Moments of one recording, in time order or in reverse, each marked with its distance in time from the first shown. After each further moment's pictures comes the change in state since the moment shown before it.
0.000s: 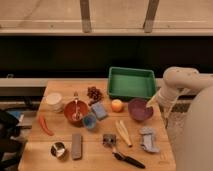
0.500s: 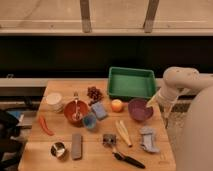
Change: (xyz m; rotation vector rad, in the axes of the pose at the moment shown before) arm 0.000 0.000 0.000 0.000 0.000 0.000
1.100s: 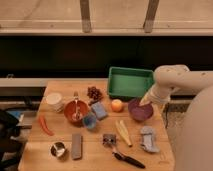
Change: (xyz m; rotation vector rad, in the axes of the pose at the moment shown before) arm 0.018 0.054 -0.010 0.009 -0.064 -0.172
